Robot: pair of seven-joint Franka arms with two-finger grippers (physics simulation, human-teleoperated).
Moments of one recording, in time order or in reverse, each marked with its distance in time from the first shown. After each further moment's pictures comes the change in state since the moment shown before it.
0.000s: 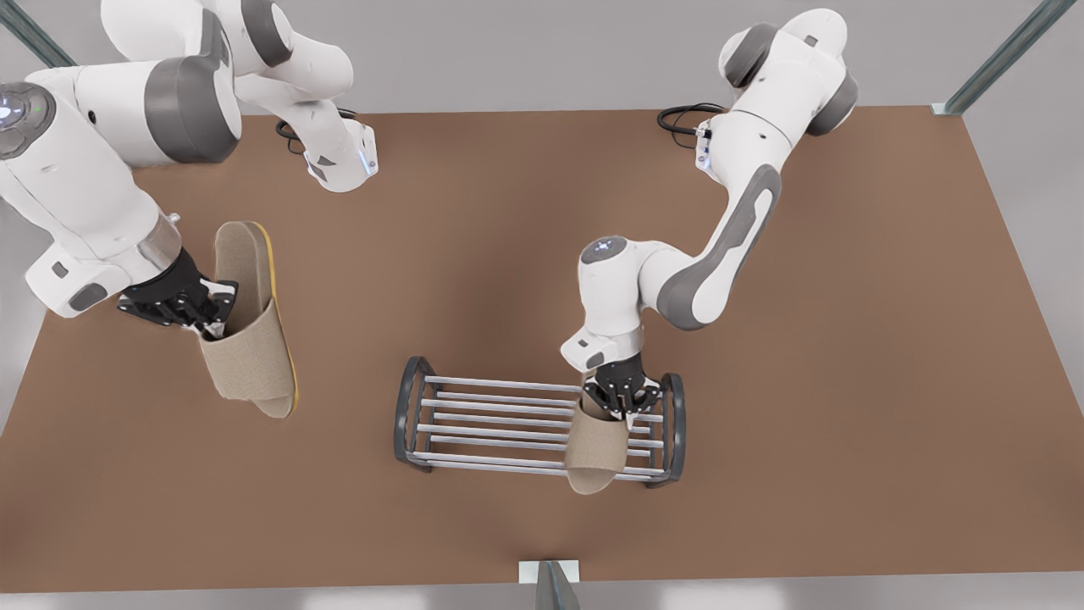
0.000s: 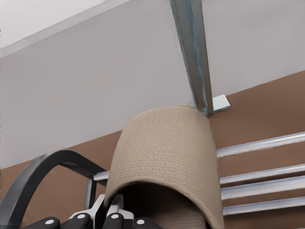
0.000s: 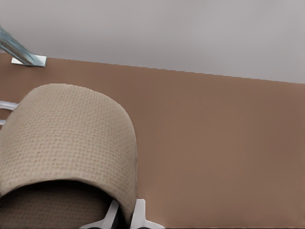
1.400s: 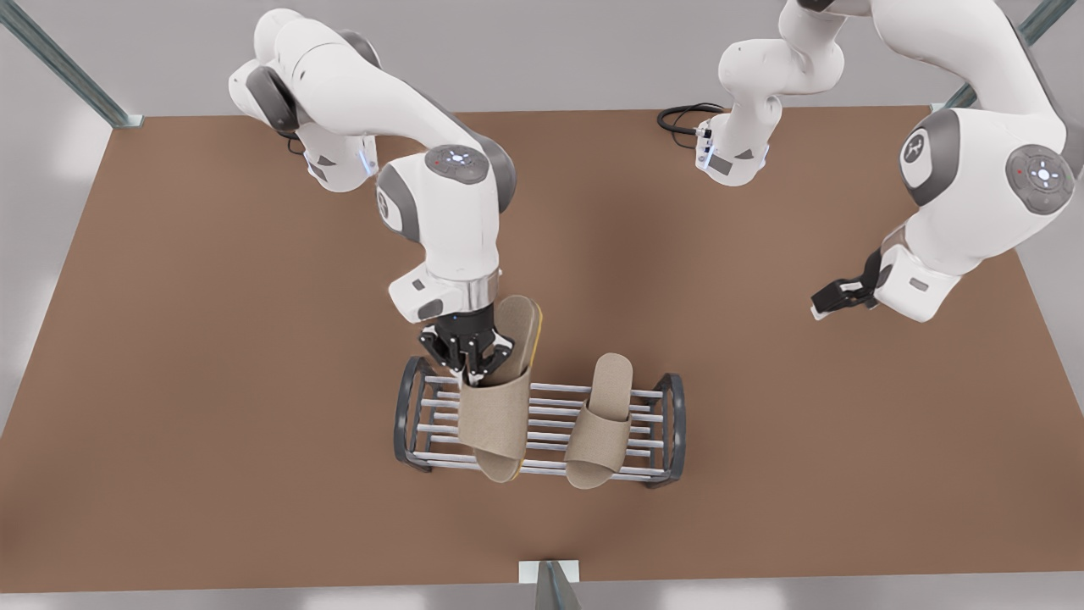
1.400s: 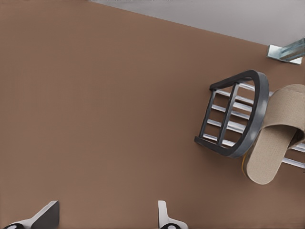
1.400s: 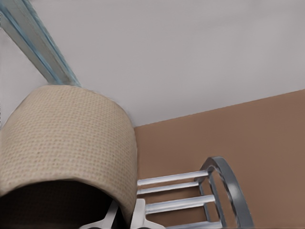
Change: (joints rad) left arm 0.300 -0.517 0.271 -0.083 -1.057 -0.660 0.603; right arm 0.527 0.307 -0.165 0.042 -0.171 0.507 0.802
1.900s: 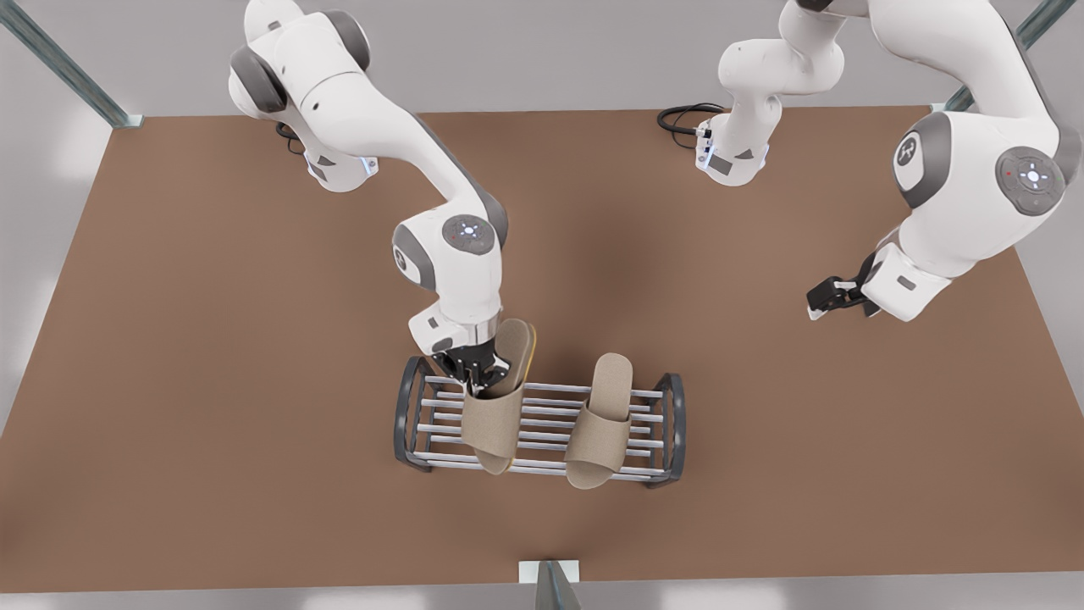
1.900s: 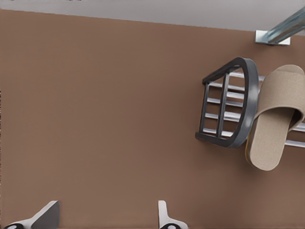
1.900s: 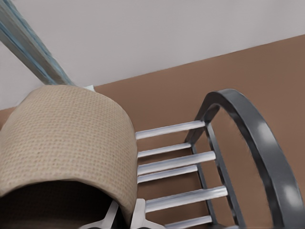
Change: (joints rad) left arm 0.000 0.005 -0.012 -0.004 0.021 0.019 0.129; right arm -0.007 -0.122 -0.005 -0.535 -0.001 0.291 0.135
